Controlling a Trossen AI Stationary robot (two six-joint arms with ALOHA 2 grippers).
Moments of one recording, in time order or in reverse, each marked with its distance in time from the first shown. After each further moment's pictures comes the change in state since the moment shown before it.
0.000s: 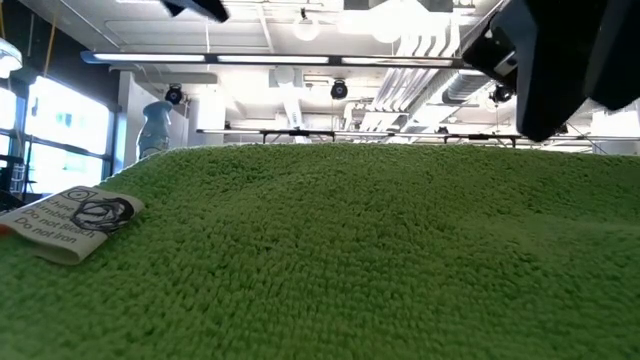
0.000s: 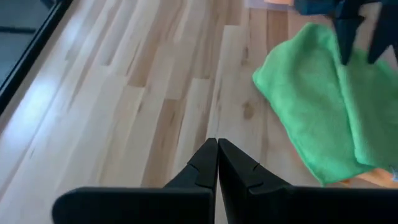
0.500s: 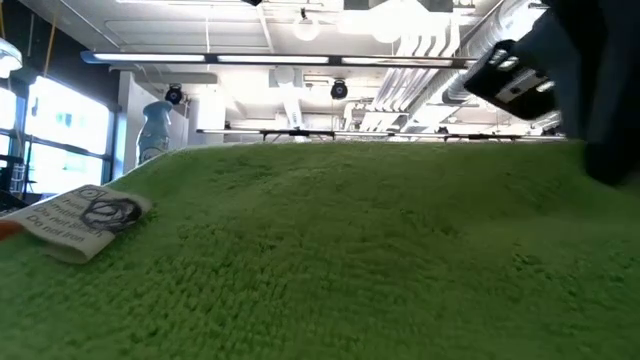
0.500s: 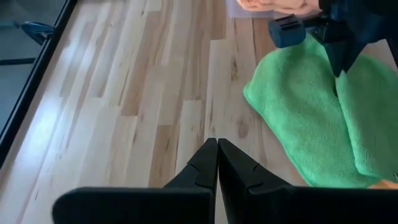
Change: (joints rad) left arm 0.005 0.164 0.165 0.005 0.003 0.144; right arm -0.011 0.041 -0.006 -0.015 -0.068 -0.034
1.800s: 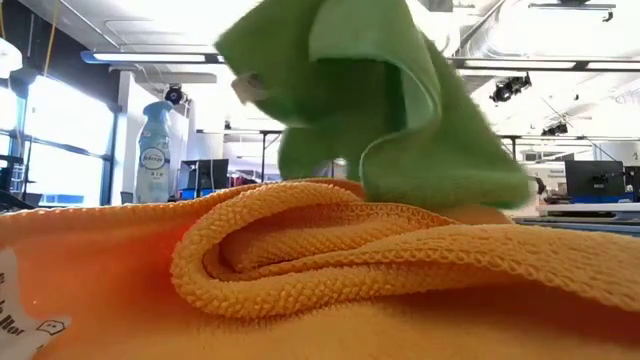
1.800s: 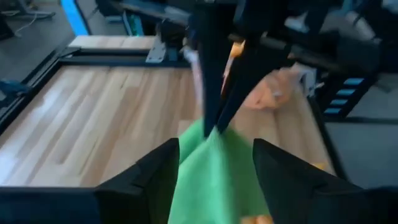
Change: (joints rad) left arm -0.015 -0.001 -0.001 0.343 0.016 0.009; right arm -0.188 -0.084 0.536 -0.505 0.365 -0.235
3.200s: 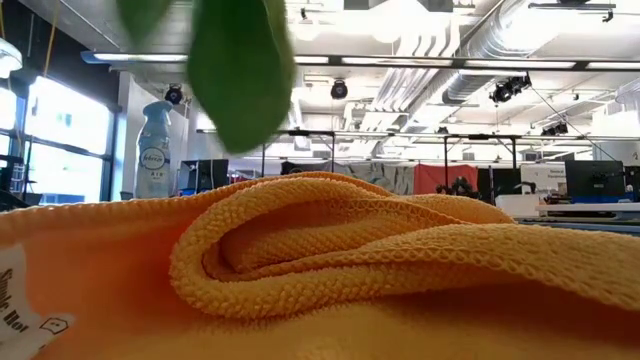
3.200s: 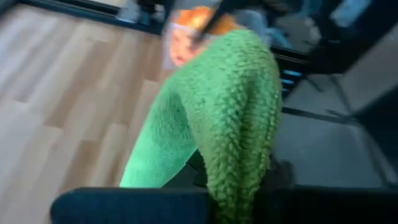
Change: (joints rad) left arm -0.095 -0.220 -0.001 -0.286 0.094 -0.282; right arm 0.012 -0.002 0.139 -0.116 0.055 0.135
